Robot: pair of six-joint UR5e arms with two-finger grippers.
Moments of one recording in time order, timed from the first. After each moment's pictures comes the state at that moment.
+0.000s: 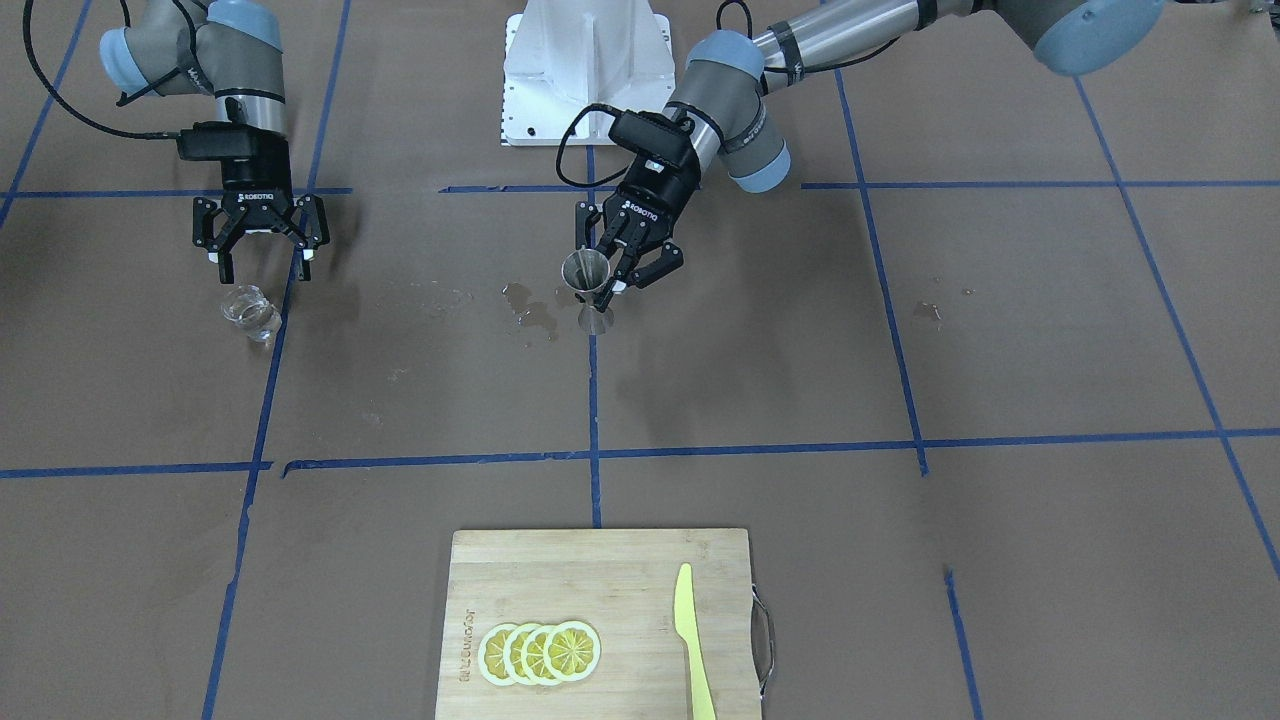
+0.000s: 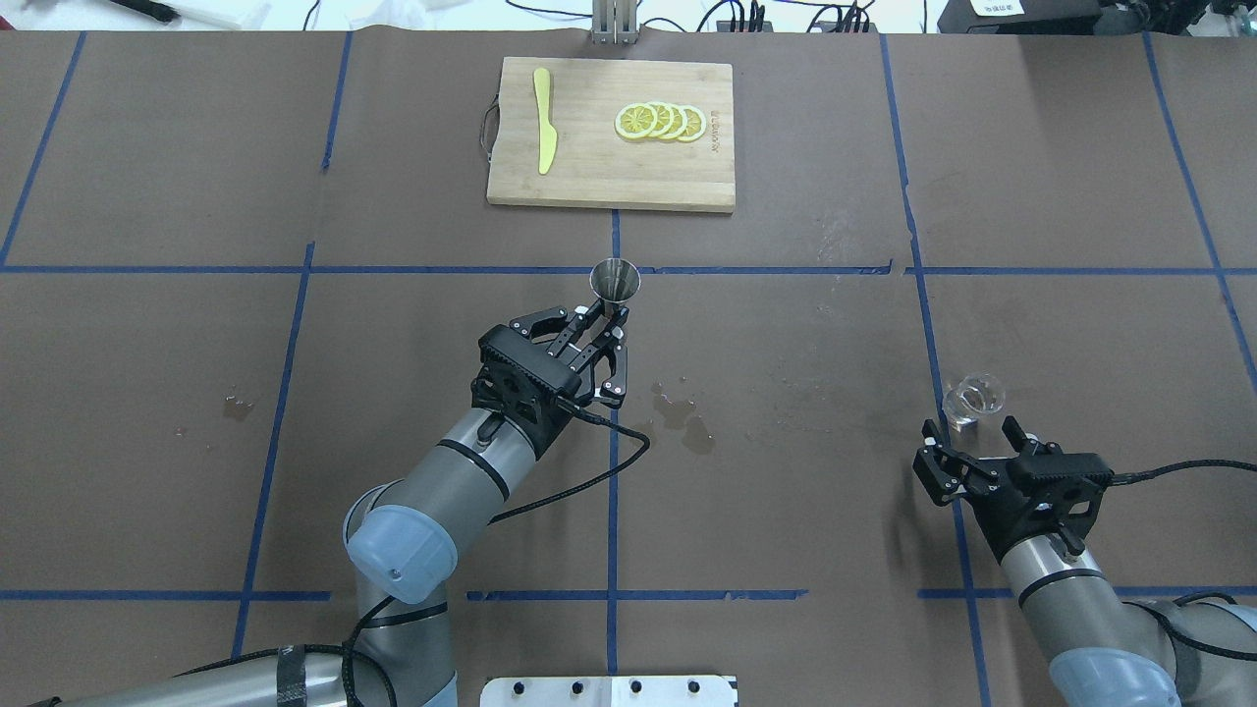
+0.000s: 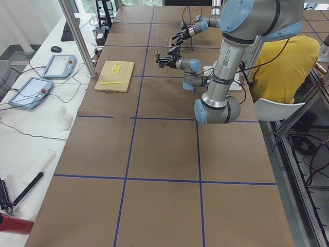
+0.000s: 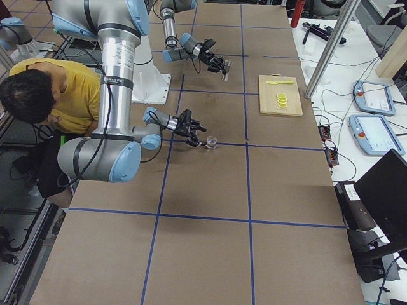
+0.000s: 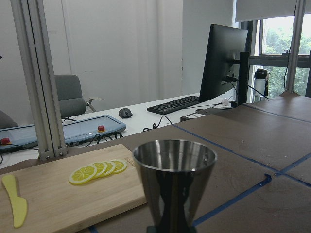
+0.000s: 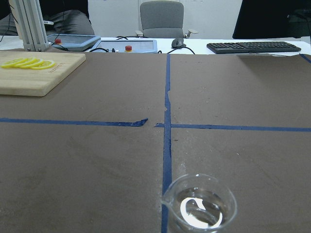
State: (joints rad) left arm -0.24 -2.19 -1.39 -2.95 -0.86 -0.46; right arm 0.06 -1.77 1.81 -0.78 0.56 1.46
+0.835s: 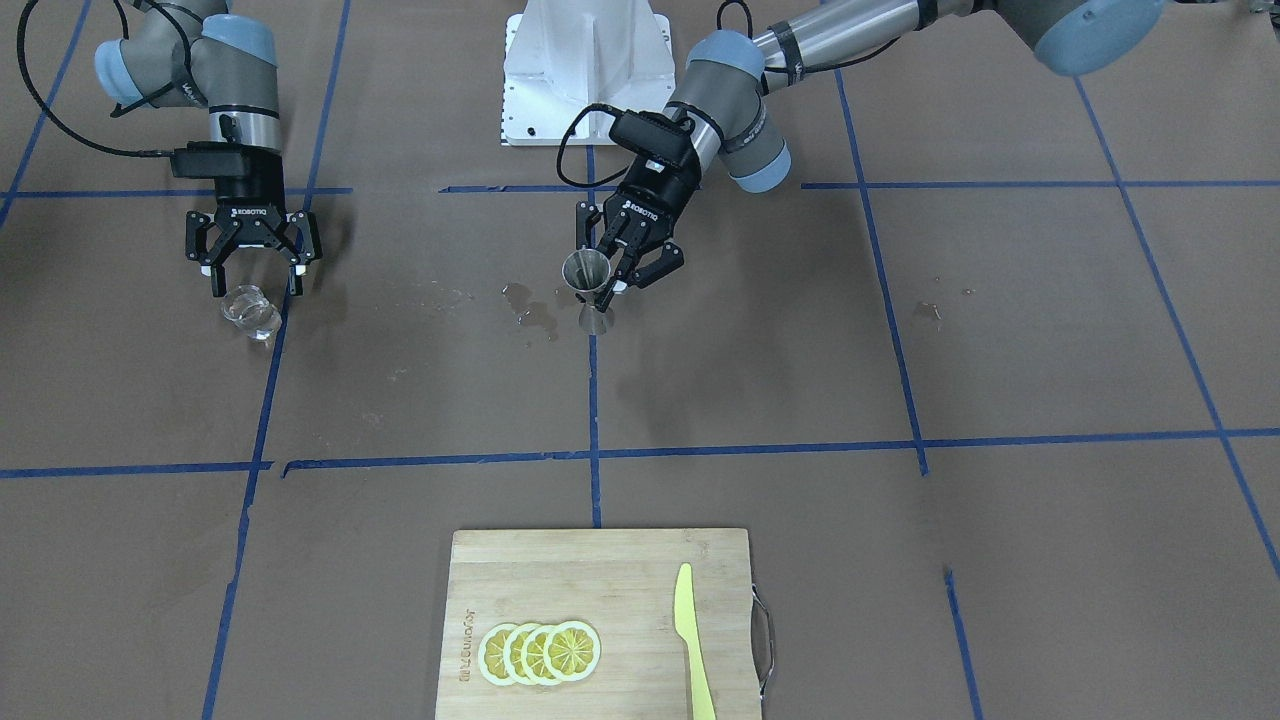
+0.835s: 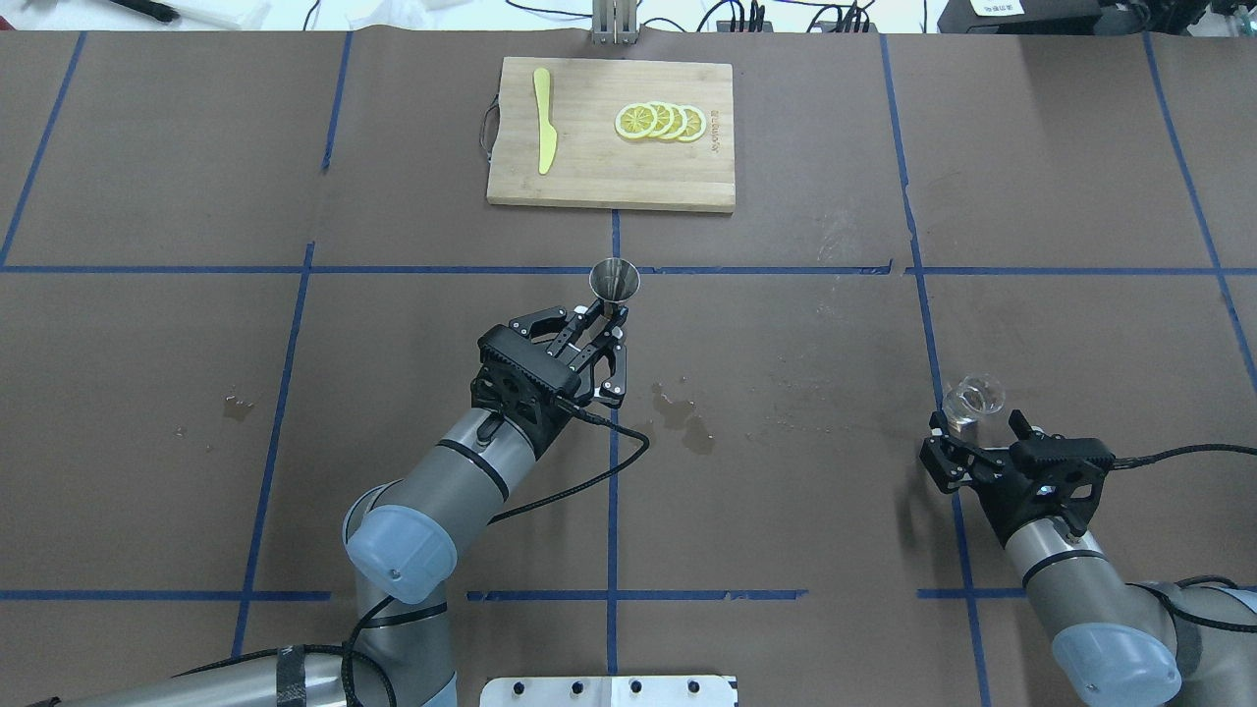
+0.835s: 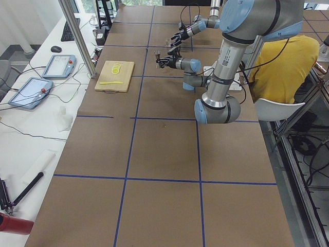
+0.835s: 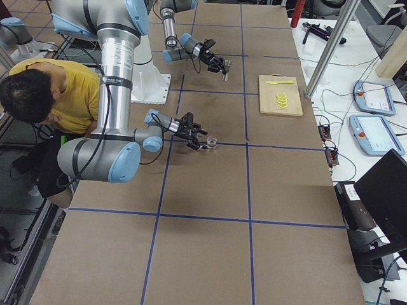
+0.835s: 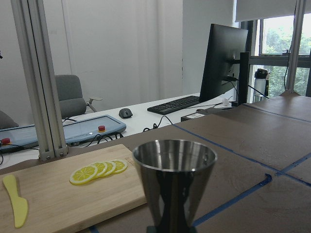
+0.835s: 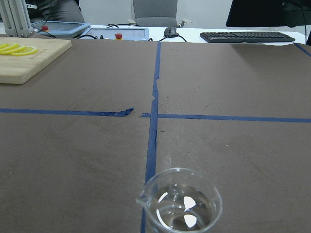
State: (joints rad) left arm -0.24 -2.19 -1.39 -2.95 -0.86 -0.46; right arm 0.11 -1.76 1.79 -0.77 0.64 1.45
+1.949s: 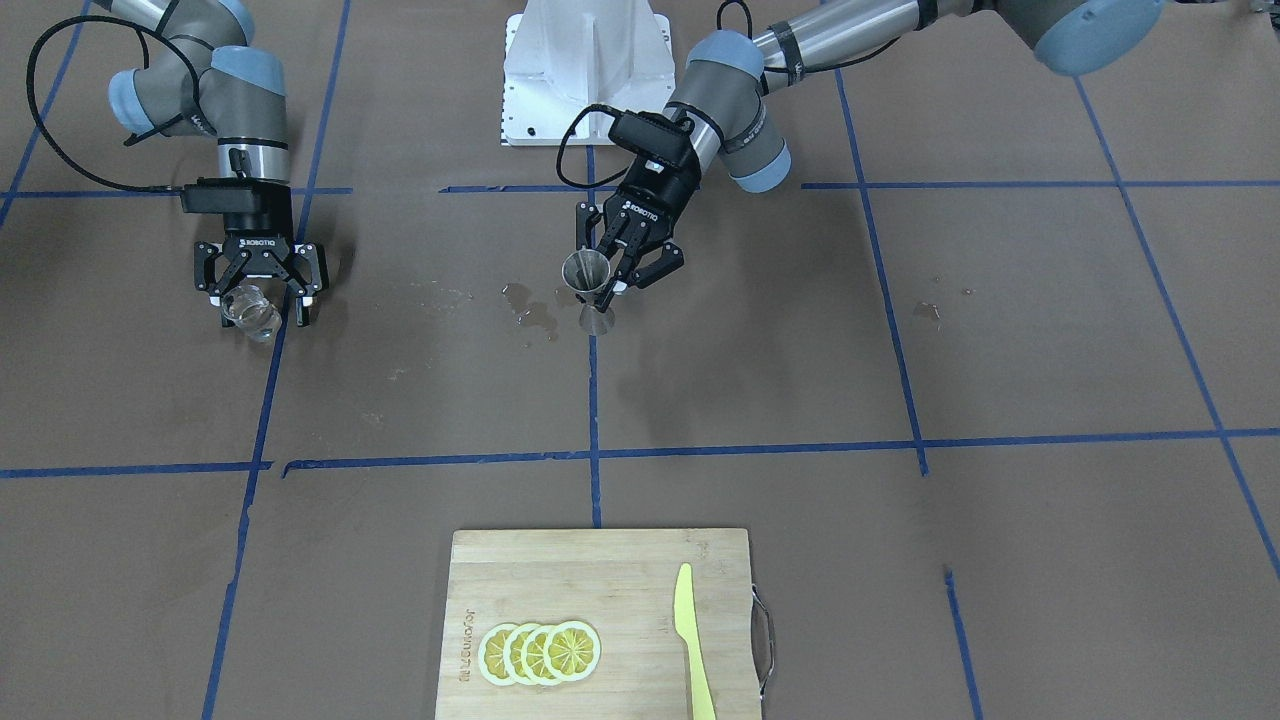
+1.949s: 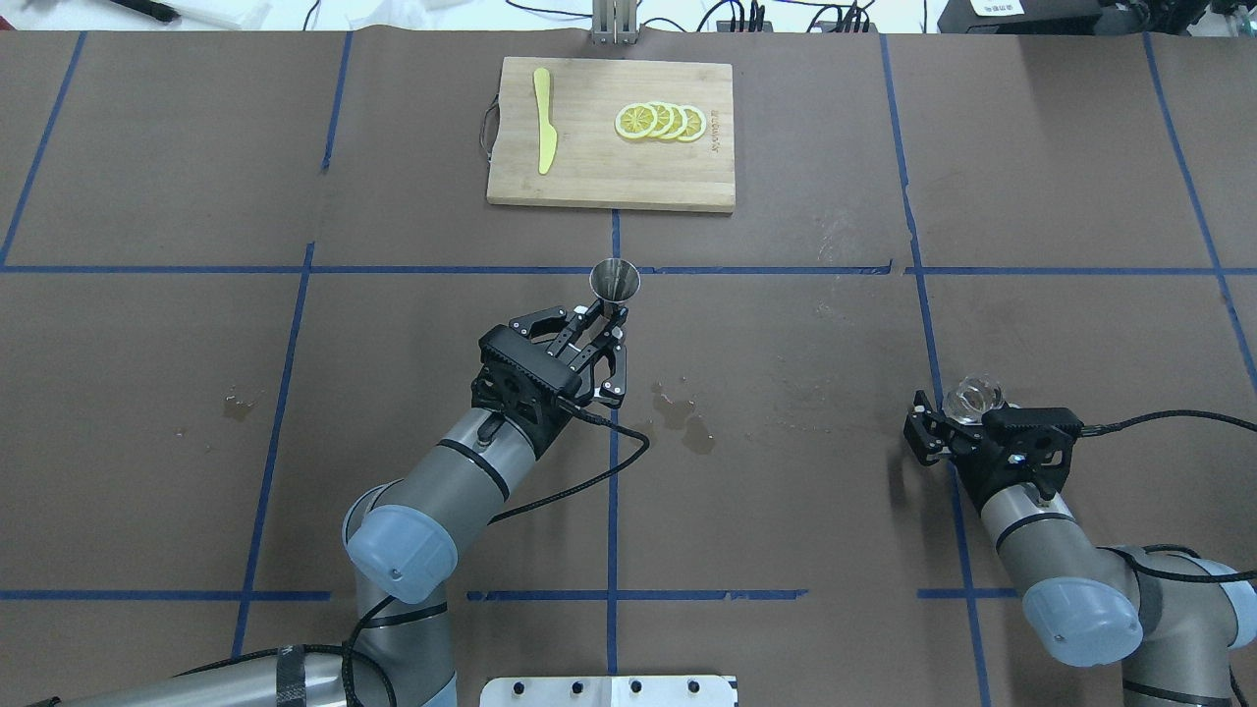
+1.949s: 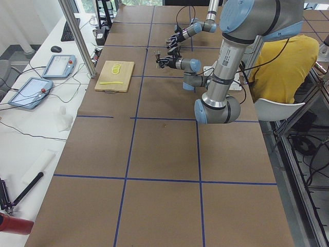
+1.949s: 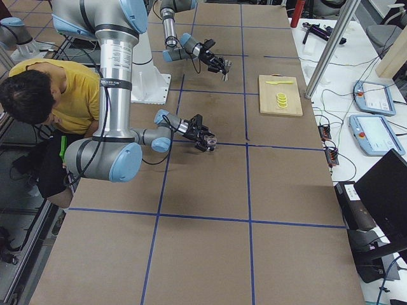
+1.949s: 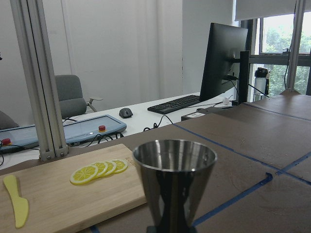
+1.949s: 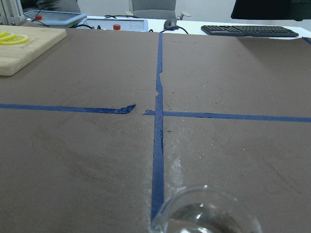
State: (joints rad) left arm -0.24 -2.19 -1.39 -2.94 -0.86 -0.45; right arm 0.18 -1.68 1.71 -0.74 0.71 1.38
